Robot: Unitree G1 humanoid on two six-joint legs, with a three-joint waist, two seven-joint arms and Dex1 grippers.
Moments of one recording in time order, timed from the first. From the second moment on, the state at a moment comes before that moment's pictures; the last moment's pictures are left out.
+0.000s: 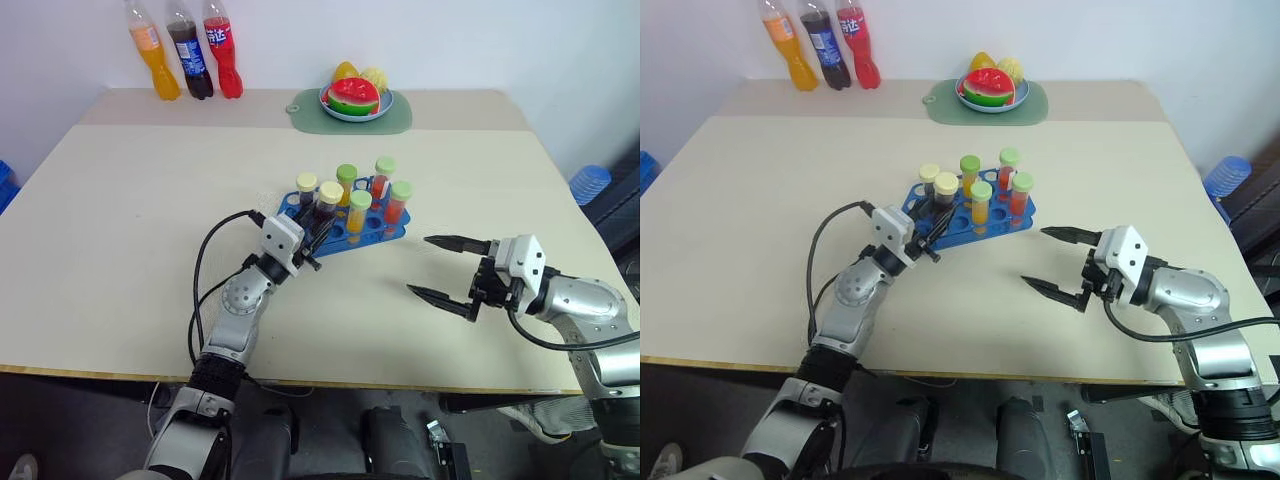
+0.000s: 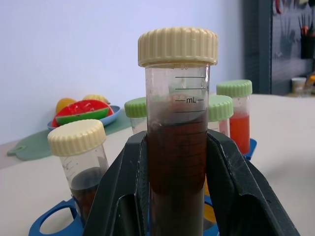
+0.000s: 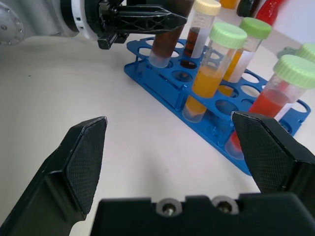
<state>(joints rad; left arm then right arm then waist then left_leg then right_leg) -0.42 0.08 -0.13 0.34 -0.11 -0.41 -0.48 -0.13 -0.75 -0.13 -0.15 0.40 0.05 1.05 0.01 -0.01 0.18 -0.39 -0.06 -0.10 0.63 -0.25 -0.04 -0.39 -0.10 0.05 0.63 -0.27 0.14</state>
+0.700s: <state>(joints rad) -0.45 0.03 -0.09 0.53 -0.20 -0.44 -0.60 -0.10 -0.74 -0.13 -0.16 0.40 0.06 1.03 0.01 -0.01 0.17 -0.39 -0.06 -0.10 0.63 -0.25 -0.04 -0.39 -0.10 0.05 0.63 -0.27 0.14</state>
